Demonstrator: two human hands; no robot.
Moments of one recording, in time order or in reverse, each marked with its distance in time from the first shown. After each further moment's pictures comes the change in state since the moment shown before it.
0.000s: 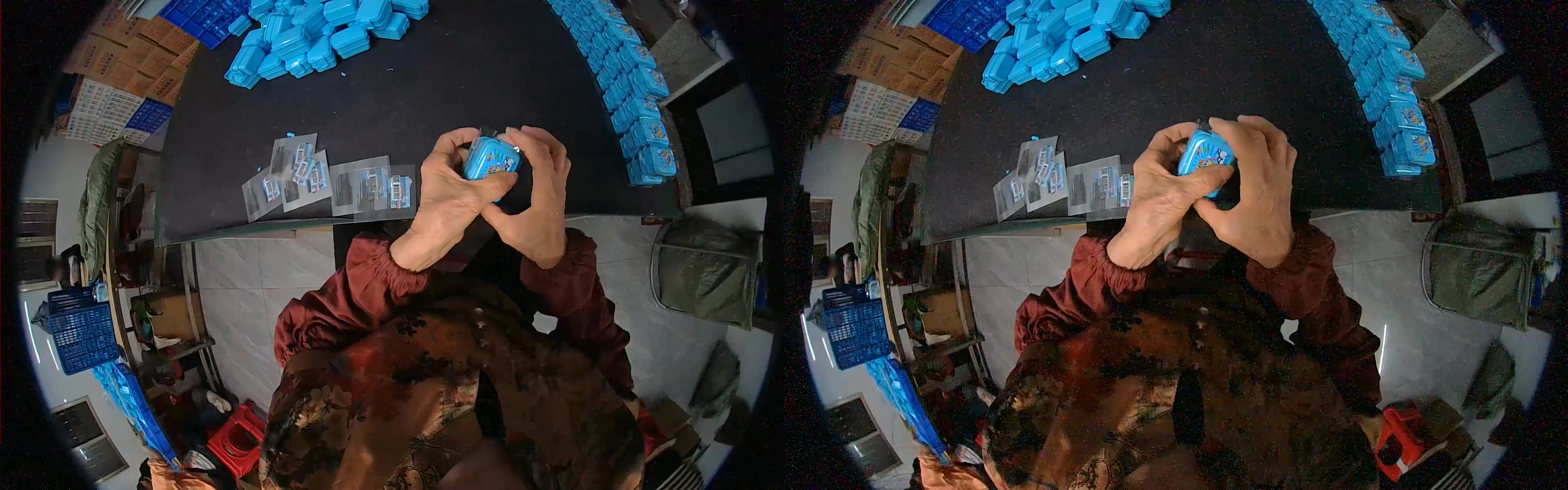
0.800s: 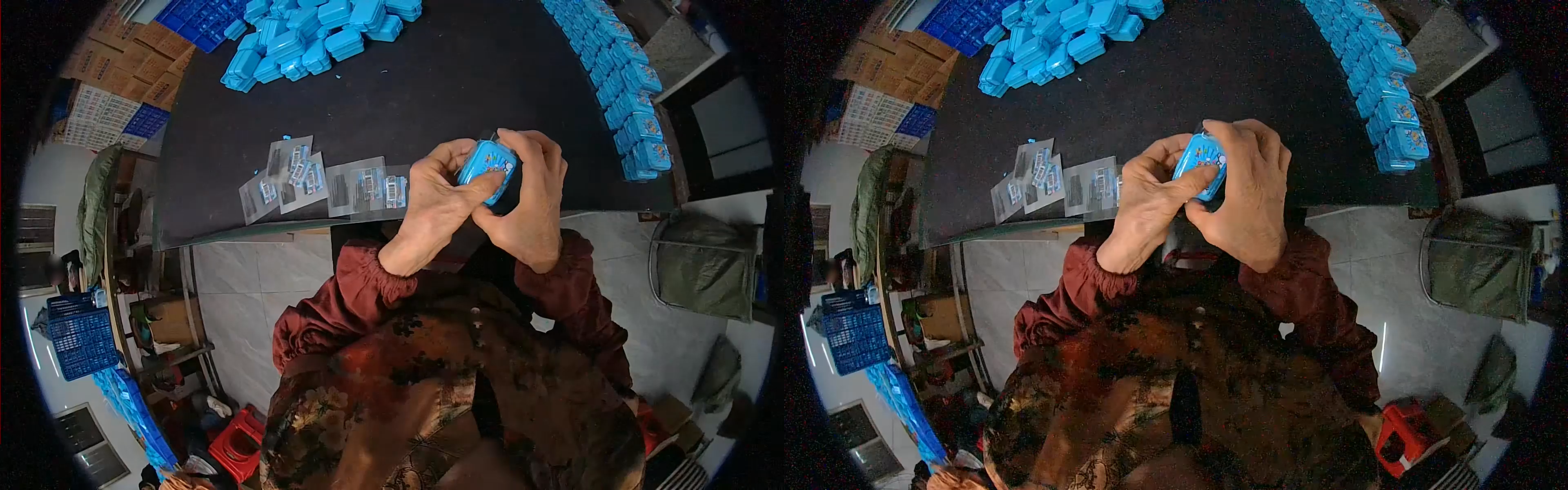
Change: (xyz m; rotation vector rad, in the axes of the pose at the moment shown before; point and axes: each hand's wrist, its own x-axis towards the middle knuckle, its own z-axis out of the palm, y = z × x) left_hand -0.006 0.000 -0.012 -0.071 -0.112 -0.037; right_hand 0.000 -0.013 -0.004 -0.090 -0.023 0.051
